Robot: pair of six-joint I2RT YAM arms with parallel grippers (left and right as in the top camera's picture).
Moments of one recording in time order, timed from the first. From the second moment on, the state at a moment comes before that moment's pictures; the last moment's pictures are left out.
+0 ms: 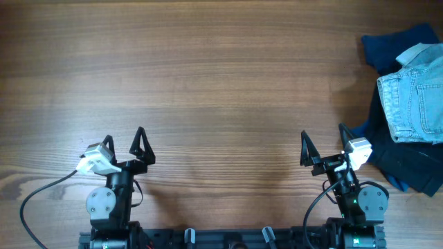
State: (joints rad) left arm 0.04 0.01 0.01 -0.07 0.02 -0.49; right arm -0.04 0.02 0.01 0.02 -0.28 0.15
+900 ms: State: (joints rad) left arm 0.04 0.01 0.01 -0.07 0.02 -0.49; right arm -0.04 0.02 0.01 0.02 -0.35 0.99
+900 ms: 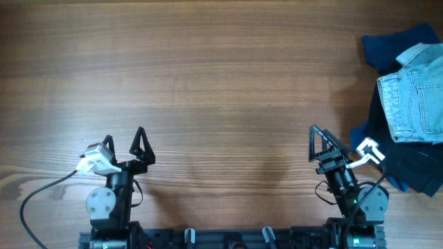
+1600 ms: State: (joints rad) left arm 0.04 0.02 0.01 -0.07 0.02 -0.49; right arm -0.04 0.38 0.45 -0.22 -0.50 0.50
